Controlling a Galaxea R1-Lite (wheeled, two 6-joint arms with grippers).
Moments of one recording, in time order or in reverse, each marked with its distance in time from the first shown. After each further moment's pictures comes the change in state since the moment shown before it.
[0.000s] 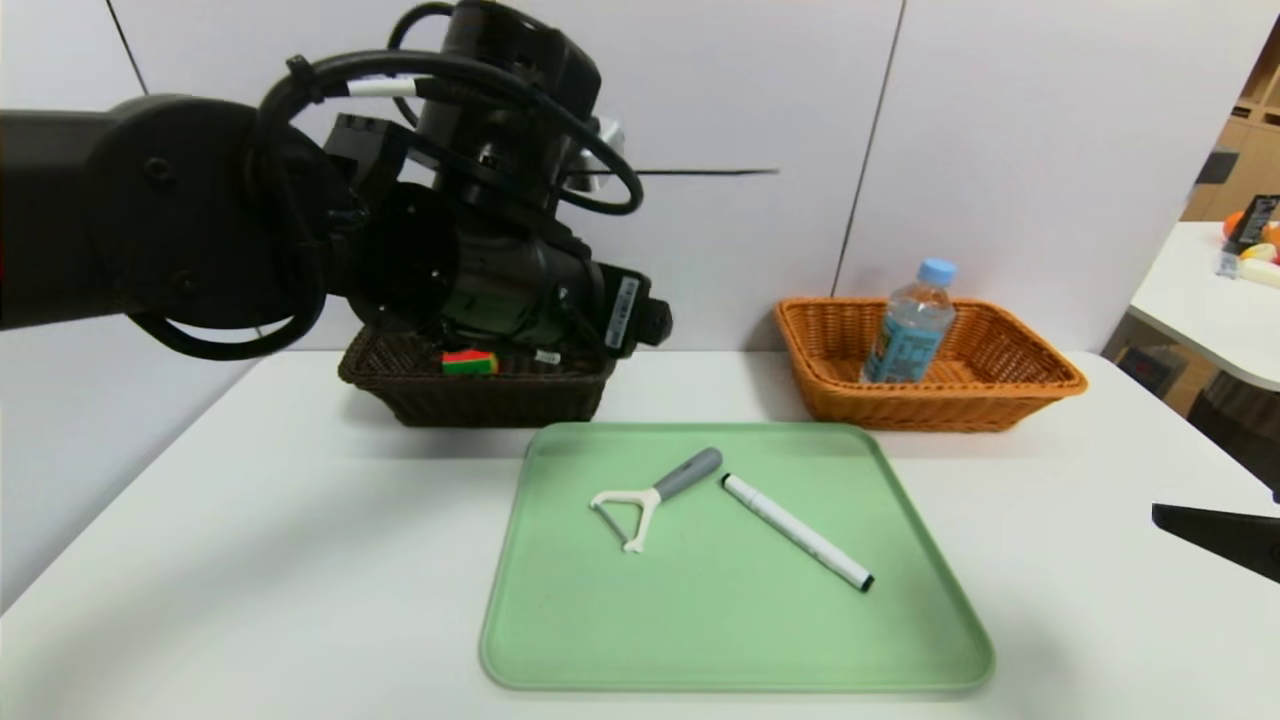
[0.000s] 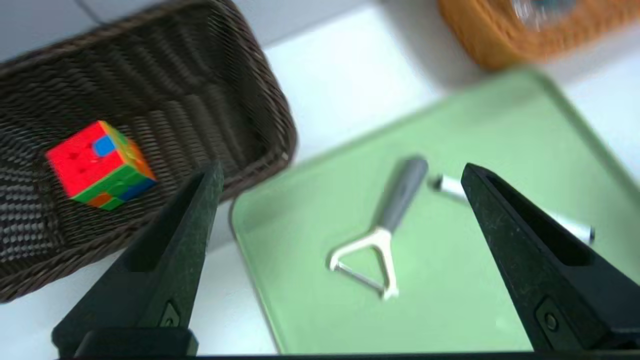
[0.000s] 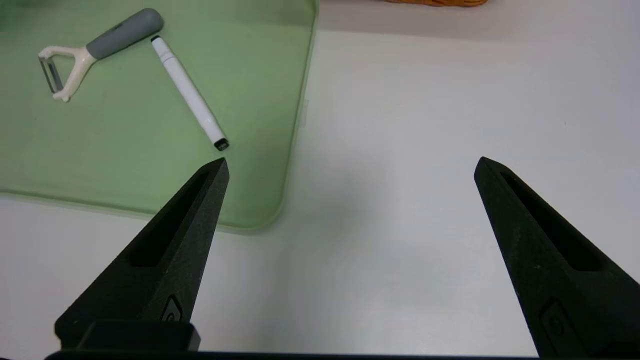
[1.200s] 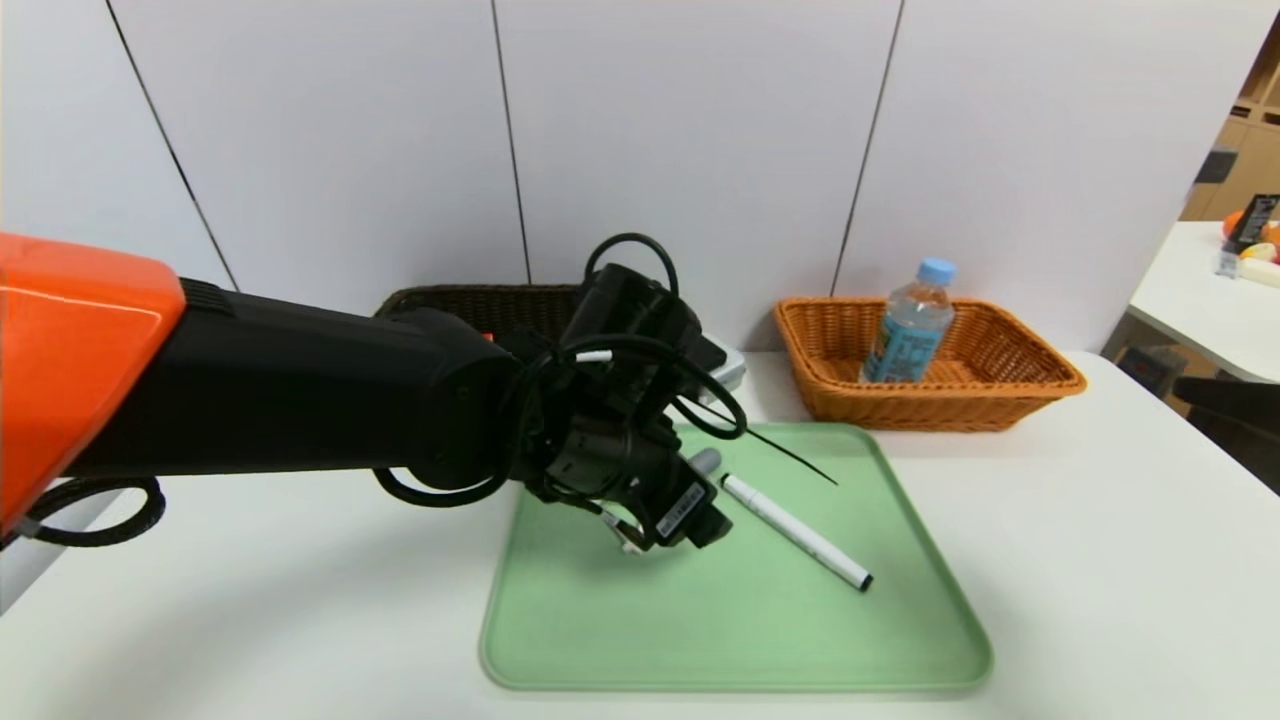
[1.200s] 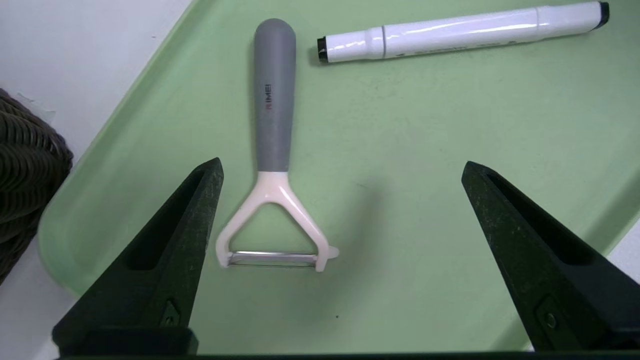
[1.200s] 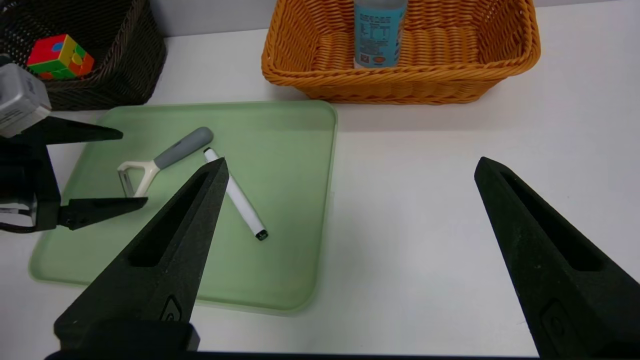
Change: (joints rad) left arm -0.033 0.170 0.204 -0.125 -0.287 0.255; right arm 0.001 0.009 -0.068 -0.136 0.015 0.125
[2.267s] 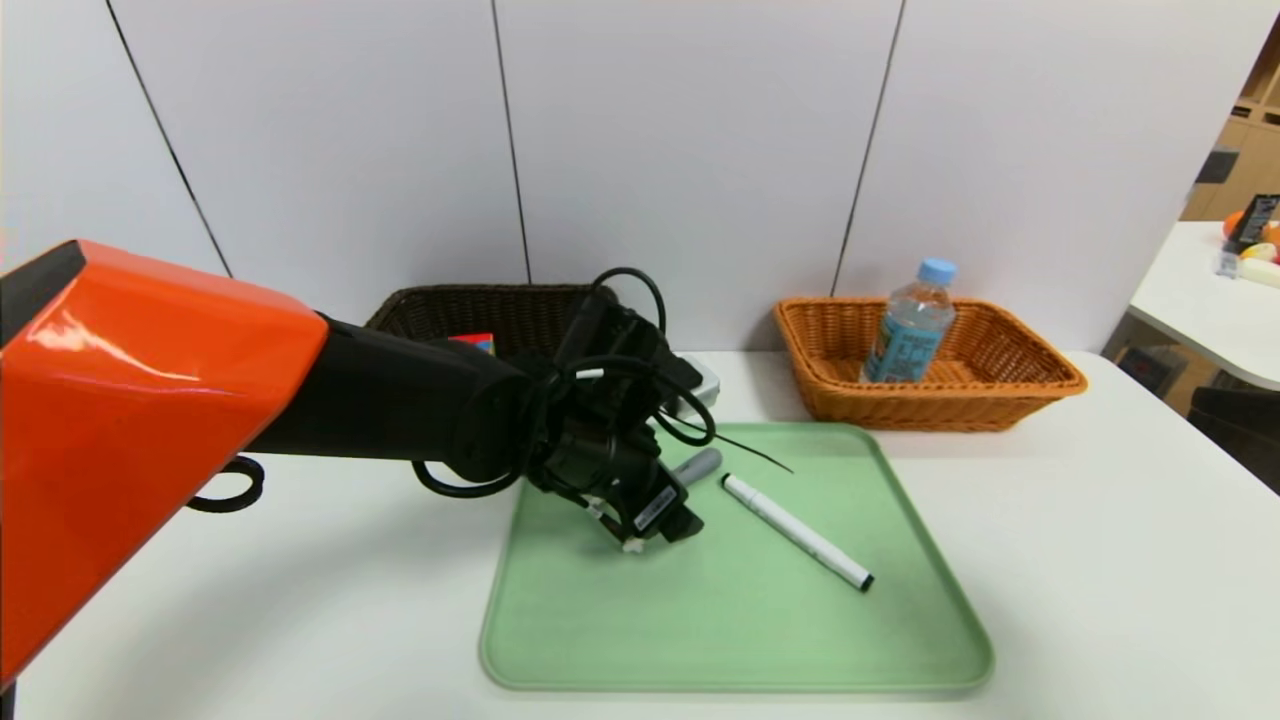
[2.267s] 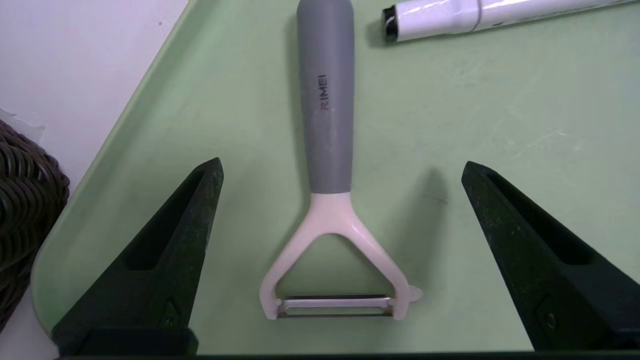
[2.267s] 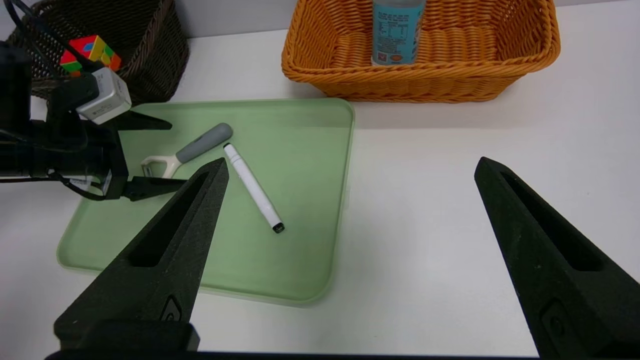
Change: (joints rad) left arm 0.086 0.104 0.014 -0.091 -0.069 0.121; right arm 0.000 -0.045 0.018 0.004 0.030 0.012
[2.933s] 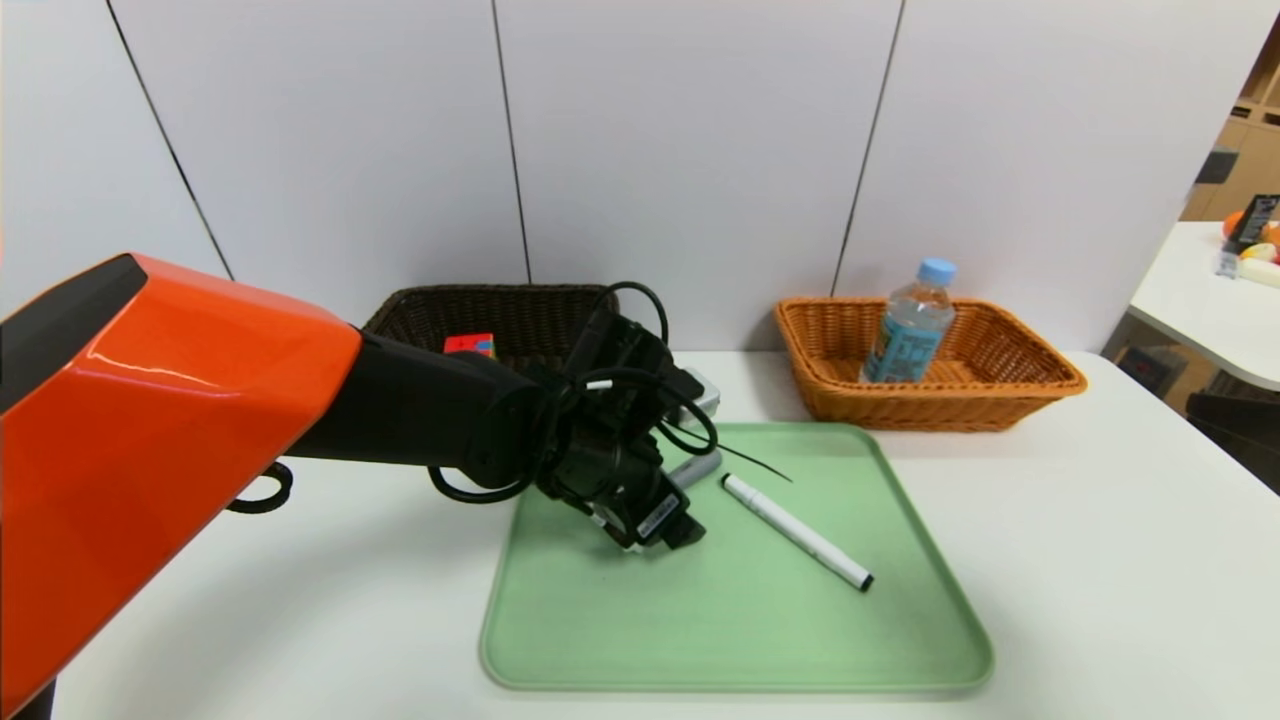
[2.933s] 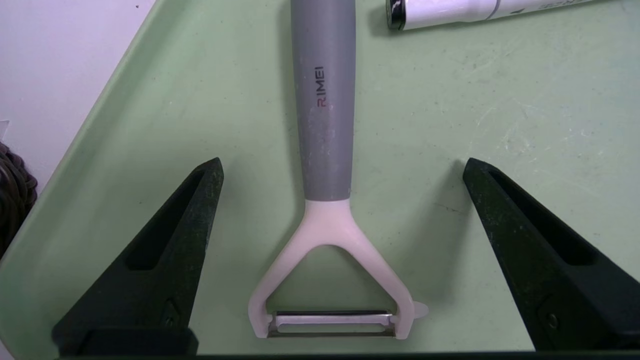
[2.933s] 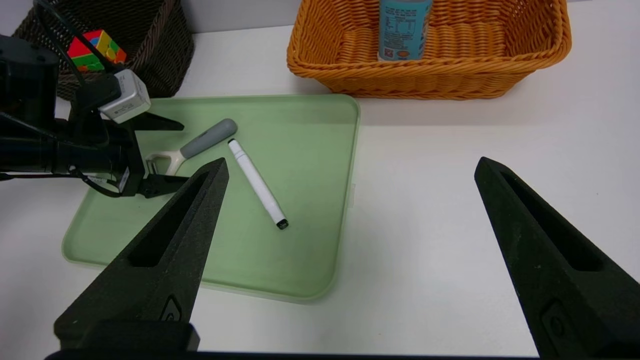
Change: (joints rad) left arm 0.001 0.034 -0.005 -0.002 0.002 -0.011; right arm 0.001 0.000 0.010 -0.008 0.015 0.000
